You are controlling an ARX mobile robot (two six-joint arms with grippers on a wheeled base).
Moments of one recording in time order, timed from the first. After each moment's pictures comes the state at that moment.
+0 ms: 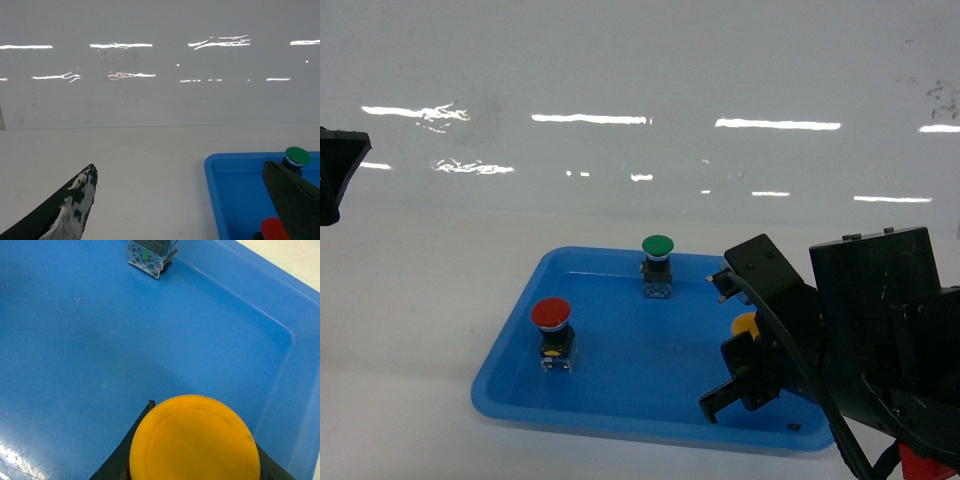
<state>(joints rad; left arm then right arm) 0.06 1.45 0.44 0.86 0.12 0.03 0.36 2.22 0.88 0.72 -0.03 -0.20</state>
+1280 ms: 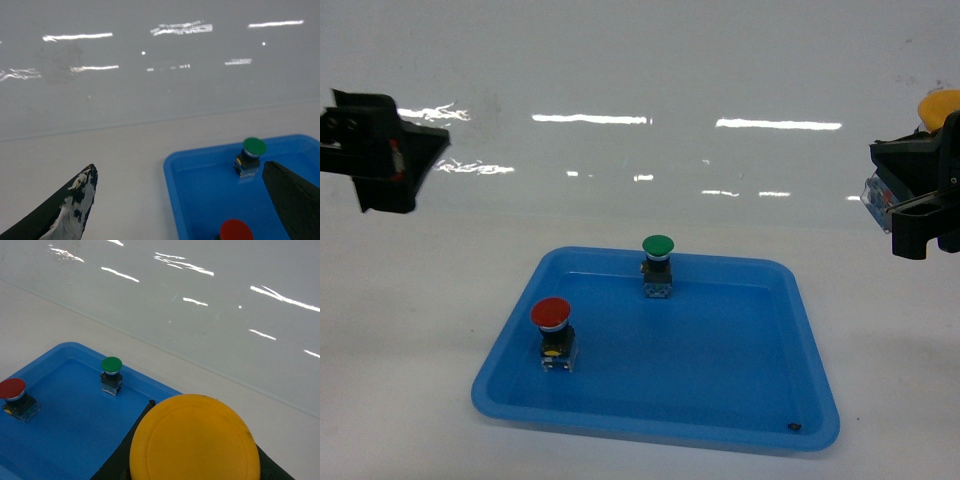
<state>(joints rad) -0.02 1.56 0.57 0.79 0.20 0.04 0.27 1.40 0.56 0.62 -0.05 -0.16</state>
